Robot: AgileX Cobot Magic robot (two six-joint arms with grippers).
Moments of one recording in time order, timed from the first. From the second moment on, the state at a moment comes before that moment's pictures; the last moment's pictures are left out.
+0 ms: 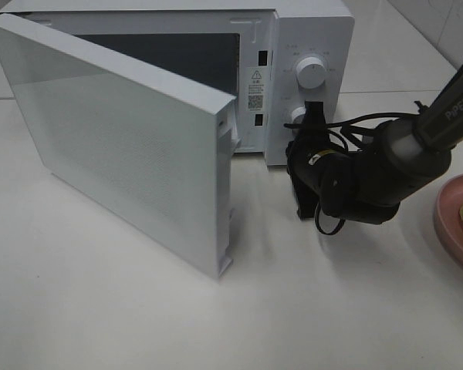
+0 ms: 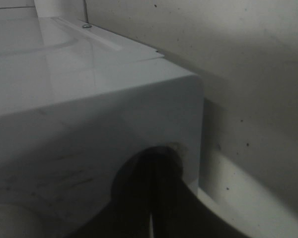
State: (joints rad) left arm 0.01 0.00 -0.50 -0.08 1.04 0.10; right arm 0.50 2.16 -0.92 0.55 -0.84 1.38
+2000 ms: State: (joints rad) left arm 0.01 0.00 -0.50 -0.08 1.04 0.10; right arm 0.42 1.70 -0.78 0.29 0.12 0.44
